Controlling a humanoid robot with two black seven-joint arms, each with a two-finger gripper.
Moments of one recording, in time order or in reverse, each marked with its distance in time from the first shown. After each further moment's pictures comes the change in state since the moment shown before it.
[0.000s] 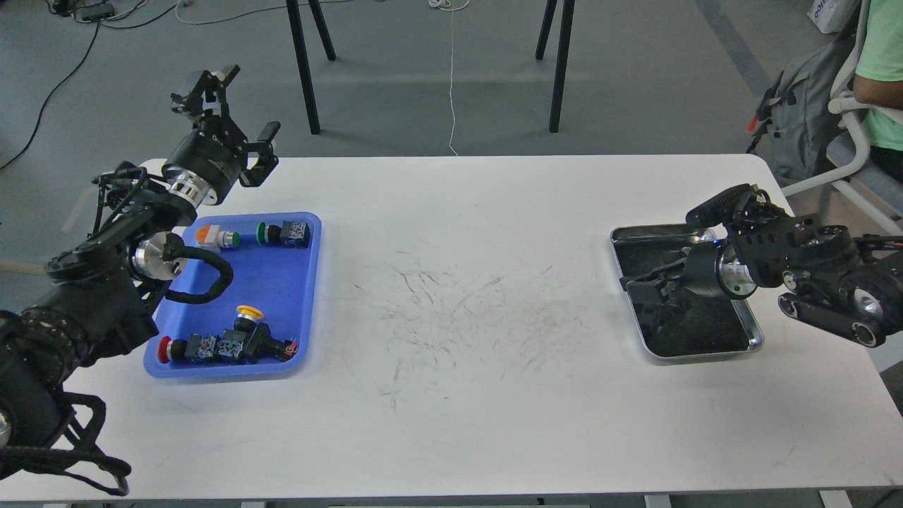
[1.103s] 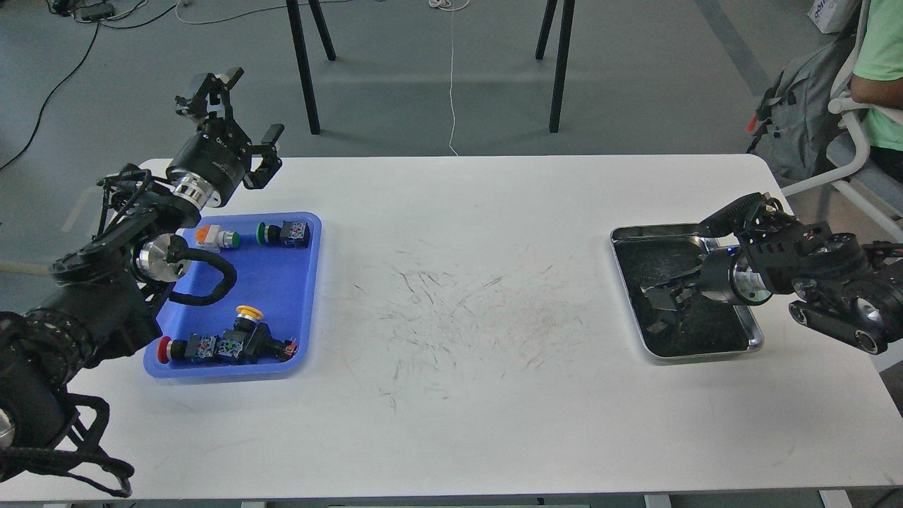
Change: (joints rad) left arm 0.002 -0.008 -0.001 0.001 0.000 0.000 0.000; right arm -0.037 0.029 -0.018 -0.089 -0.018 -0.013 0.001
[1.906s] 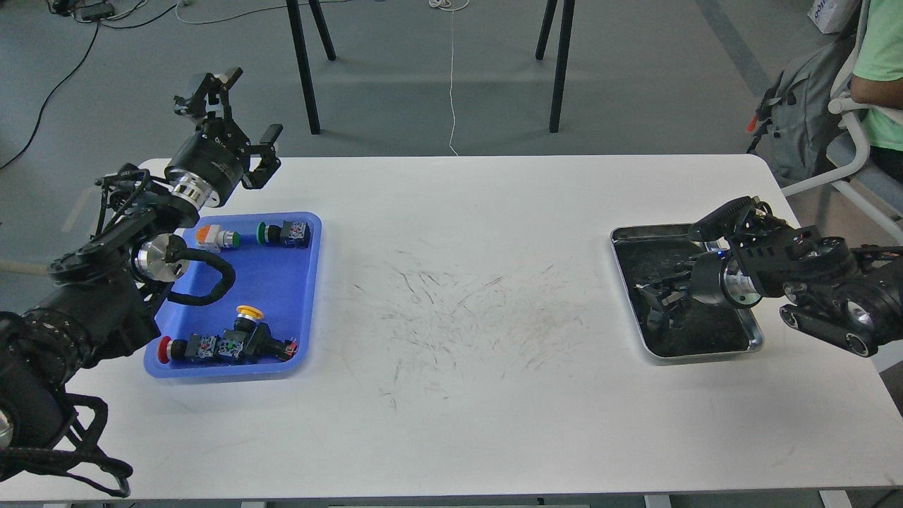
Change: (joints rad) left arm 0.000 0.004 0.002 0.000 0.001 0.000 0.000; right arm -0.005 0.013 0.001 0.006 0.000 -0.016 0.000
